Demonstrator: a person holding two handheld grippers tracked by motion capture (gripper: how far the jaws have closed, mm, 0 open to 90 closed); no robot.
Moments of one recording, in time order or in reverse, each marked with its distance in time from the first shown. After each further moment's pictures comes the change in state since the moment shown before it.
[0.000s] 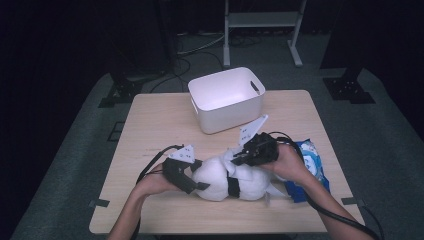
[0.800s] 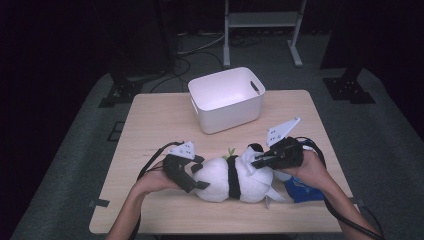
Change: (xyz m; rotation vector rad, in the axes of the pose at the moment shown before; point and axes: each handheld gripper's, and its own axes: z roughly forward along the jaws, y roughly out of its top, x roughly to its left) left arm 0.006 0.009 0.001 -0.006 -0.030 -0.034; right arm -0.002 -0.053 -0.030 -0.078 0.017 0.110
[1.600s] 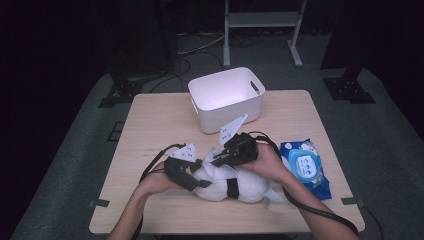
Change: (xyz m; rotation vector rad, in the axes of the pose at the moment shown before) left arm -0.004 -0.004 -0.002 -0.001 0.047 0.067; right arm 0.013 0.084 0.073 0.011 0.085 -0.131
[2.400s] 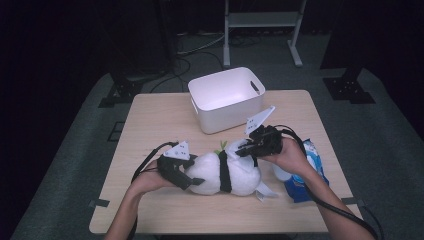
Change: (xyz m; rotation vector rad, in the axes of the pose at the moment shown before) left arm 0.004 -0.005 -0.014 0.008 0.040 -0.023; right arm -0.025 -0.045 -0.043 0.036 -0.109 0.111
